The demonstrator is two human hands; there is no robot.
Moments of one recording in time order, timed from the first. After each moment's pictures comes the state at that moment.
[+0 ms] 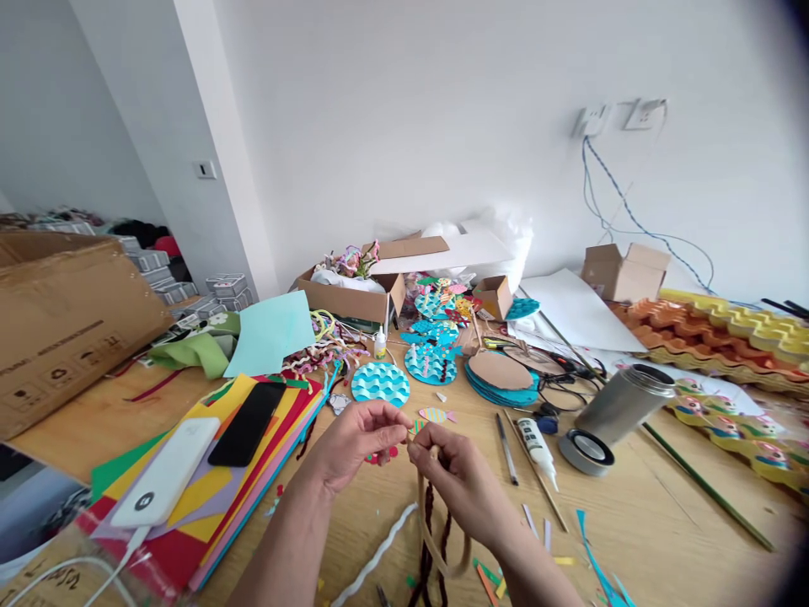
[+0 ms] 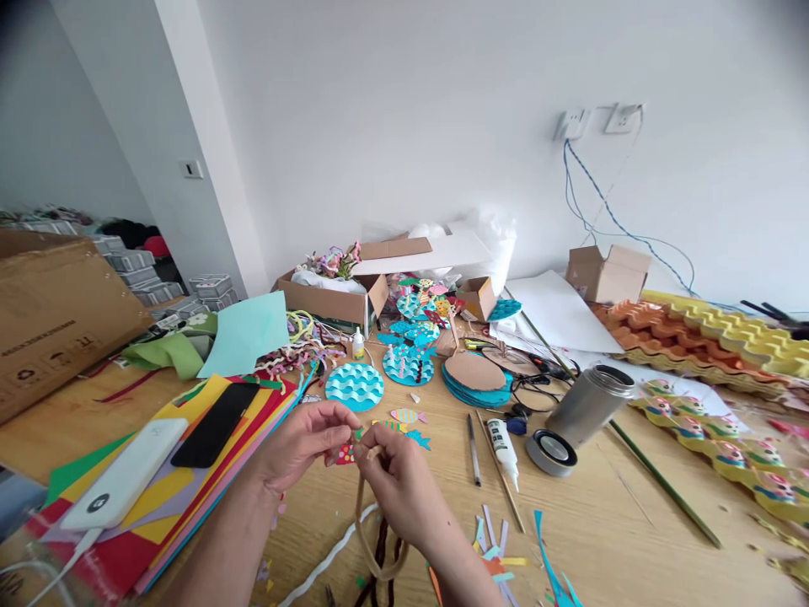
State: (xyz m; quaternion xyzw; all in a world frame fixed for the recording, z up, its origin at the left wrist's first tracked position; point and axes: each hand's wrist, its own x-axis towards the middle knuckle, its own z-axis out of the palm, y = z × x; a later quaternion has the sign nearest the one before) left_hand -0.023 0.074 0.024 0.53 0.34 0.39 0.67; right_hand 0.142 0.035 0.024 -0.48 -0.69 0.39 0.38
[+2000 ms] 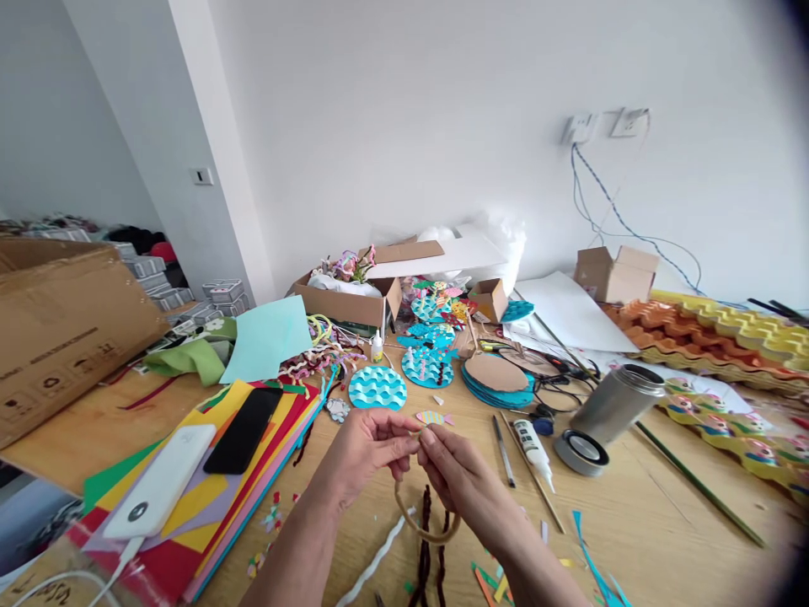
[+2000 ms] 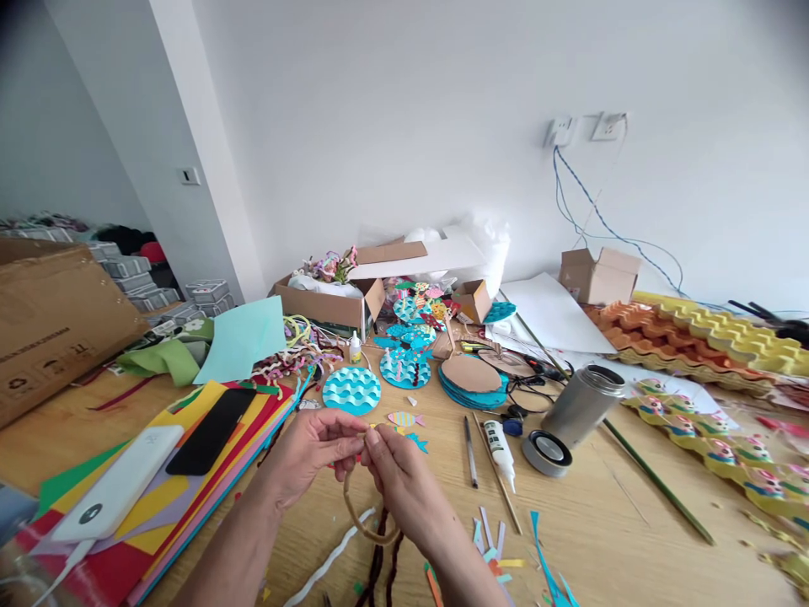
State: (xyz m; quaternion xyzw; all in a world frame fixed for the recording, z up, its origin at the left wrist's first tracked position) left_hand -0.007 0.065 0.026 0.53 0.34 0.41 0.65; right_hand 0.142 0.032 0.028 -0.47 -0.57 0.55 0.39
